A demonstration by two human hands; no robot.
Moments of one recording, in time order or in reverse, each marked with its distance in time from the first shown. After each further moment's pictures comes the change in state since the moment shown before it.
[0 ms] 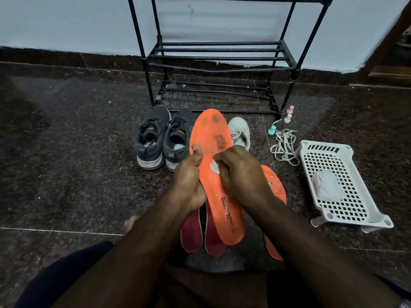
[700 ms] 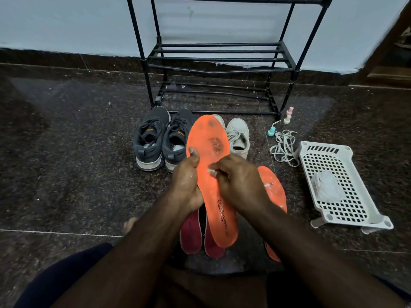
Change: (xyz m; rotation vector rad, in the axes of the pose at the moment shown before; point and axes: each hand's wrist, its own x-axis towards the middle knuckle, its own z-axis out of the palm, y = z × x) left_hand 0.004 0.000 -0.003 0.004 0.098 -0.015; right_hand -0.008 0.003 0.008 0.078 0.012 -0.056
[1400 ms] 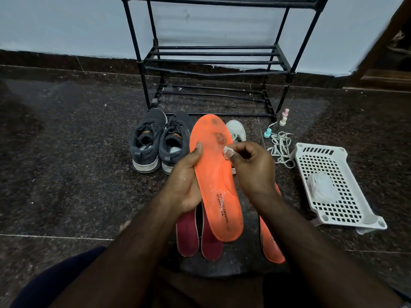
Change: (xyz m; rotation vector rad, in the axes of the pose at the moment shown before) left_hand -0.009 0.010 0.002 0.083 -0.261 -0.044; right_hand 0.020 0.010 -0.019 0.434 0.274 0.471
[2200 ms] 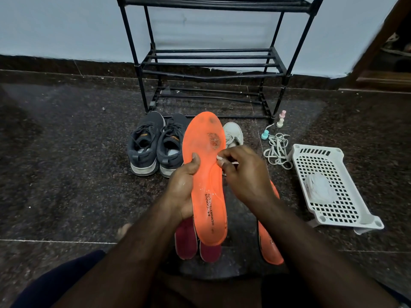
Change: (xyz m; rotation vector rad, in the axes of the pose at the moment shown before) left_hand -0.001 -0.008 -0.002 0.004 0.134 -0.032; right_hand -0.004 0.001 -0.006 -0.362 -0.125 -0.320
